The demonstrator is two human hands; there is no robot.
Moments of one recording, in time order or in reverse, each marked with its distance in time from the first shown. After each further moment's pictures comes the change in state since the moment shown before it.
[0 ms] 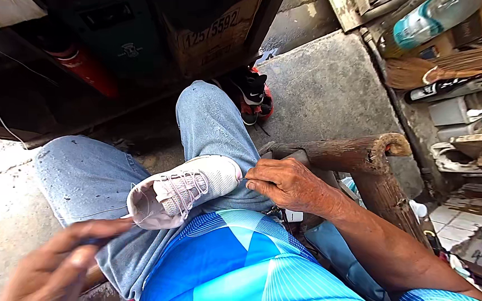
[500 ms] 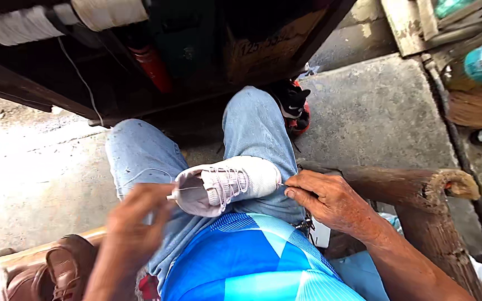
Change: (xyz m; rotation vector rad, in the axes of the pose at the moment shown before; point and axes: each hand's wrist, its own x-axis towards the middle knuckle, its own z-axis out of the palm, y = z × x) left_hand 0.007 -0.006 0.025 0.799 0.274 0.185; right_hand -0.007 0.007 0.006 0.011 0.010 0.049
